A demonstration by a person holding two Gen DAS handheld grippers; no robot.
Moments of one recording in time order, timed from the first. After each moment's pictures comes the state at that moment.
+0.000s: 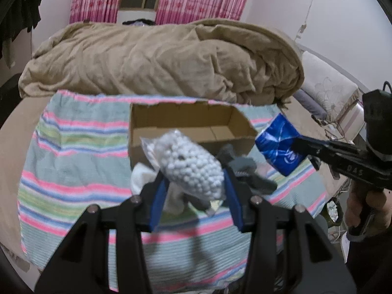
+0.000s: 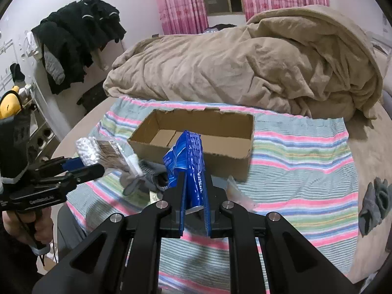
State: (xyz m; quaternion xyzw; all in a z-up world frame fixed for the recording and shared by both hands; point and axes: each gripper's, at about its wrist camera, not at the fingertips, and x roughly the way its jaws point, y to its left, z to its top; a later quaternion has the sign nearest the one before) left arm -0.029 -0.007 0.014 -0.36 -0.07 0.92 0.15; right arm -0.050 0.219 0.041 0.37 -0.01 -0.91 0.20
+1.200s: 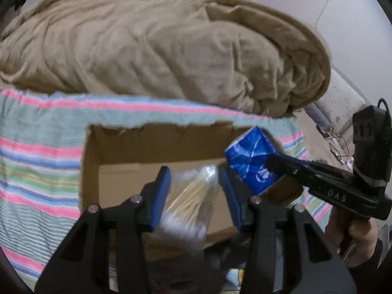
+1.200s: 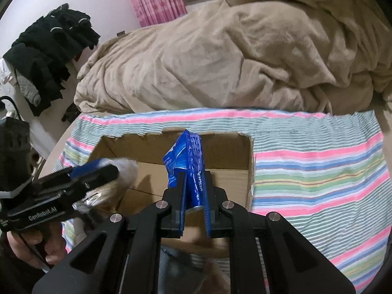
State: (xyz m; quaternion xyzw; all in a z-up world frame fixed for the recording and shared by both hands) left arm -0.204 0.005 -0.055 -0.41 -0.12 0.89 0.17; right arm -0.203 0.217 -0.027 0.41 -0.07 -0.89 0.17
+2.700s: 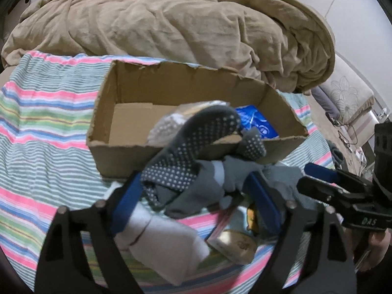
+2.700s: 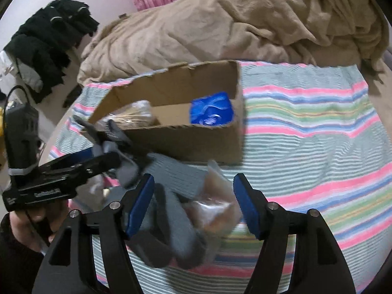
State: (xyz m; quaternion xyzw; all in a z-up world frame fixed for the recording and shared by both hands) left arm -0.133 0.004 -0.081 -0.43 -0.11 0.88 0.14; right arm -0.113 0.225 -0.052 0.44 -0.07 -0.88 0.18
